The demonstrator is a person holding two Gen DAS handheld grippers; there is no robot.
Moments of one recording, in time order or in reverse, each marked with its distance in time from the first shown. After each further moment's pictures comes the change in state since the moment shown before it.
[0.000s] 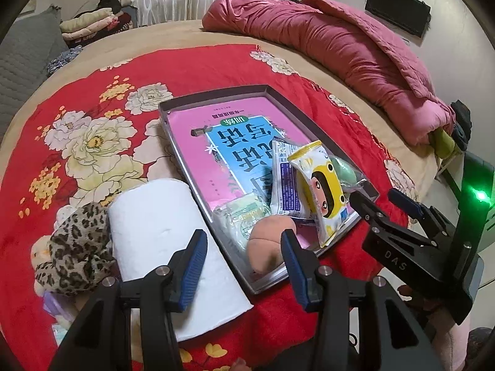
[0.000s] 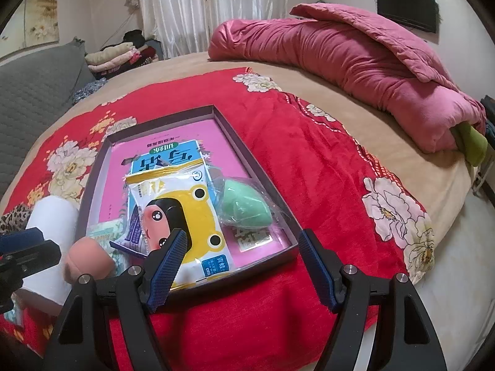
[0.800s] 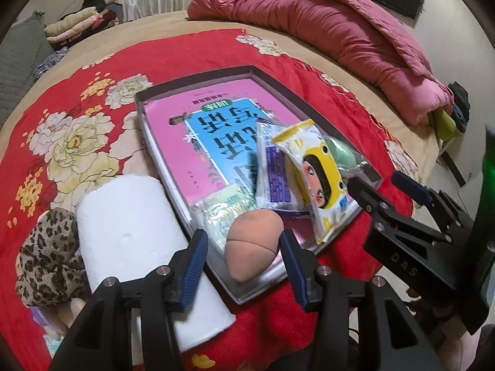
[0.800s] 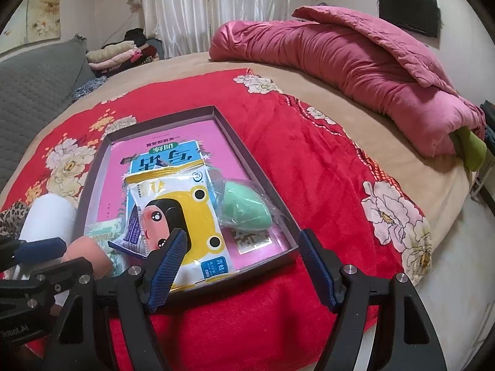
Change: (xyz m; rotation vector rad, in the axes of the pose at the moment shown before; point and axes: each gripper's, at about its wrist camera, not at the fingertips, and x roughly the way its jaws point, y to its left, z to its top) left arm 0.032 -0.017 0.001 0.050 0.061 -0.003; right arm 0.002 0.002 0.000 -0.017 -0.002 -0.006
